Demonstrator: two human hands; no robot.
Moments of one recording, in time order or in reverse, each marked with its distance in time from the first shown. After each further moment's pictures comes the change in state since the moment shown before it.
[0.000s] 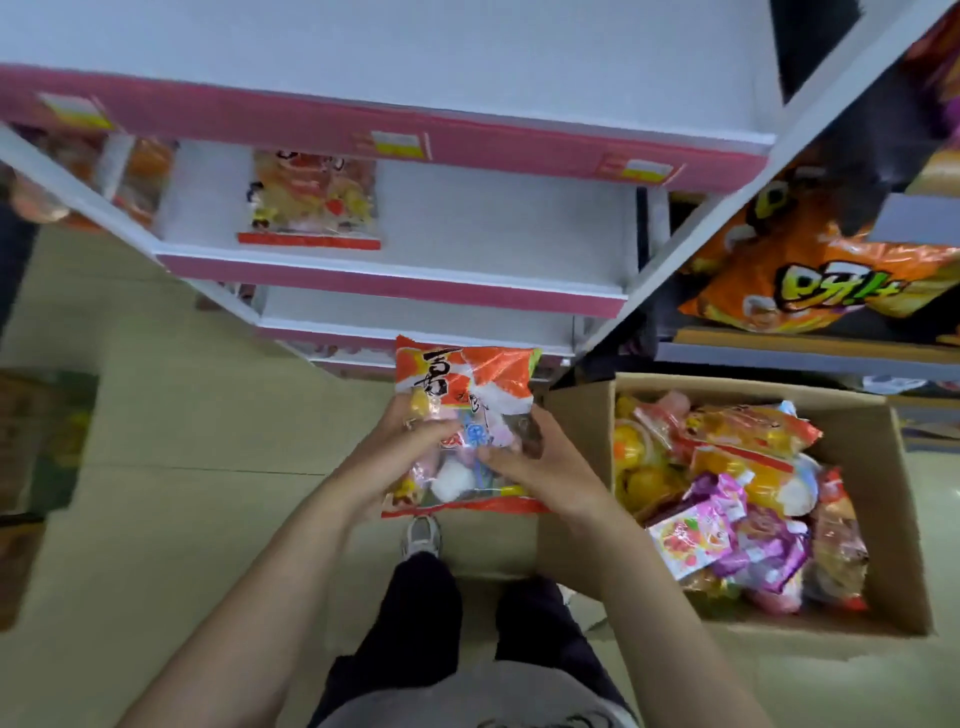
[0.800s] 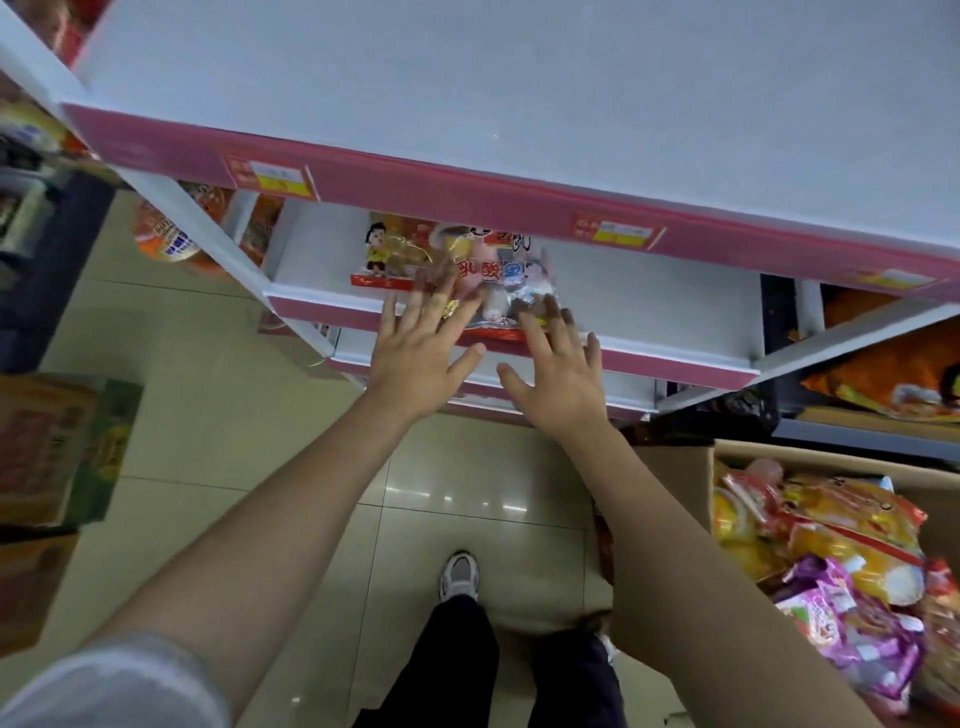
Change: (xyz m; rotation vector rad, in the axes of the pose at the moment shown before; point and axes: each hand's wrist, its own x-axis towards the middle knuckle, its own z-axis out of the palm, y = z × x) left_hand 0.109 0.079 -0.144 1.360 0.450 0.564; right_hand 0.169 -0.087 0.093 -1.205 0.337 -0.399
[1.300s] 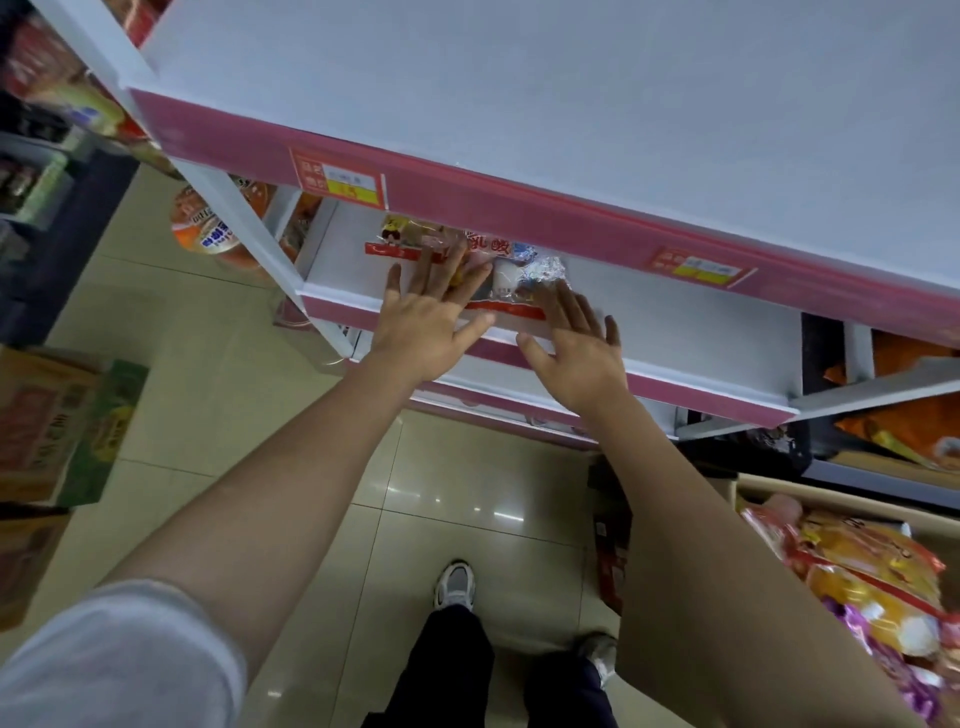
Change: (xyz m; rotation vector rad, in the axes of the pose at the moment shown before) left_hand 0.037 -0.048 -0.015 0.008 -0.040 -0.036; right_hand 0.053 -0.016 -0.013 -0.056 -0.103 -0.032
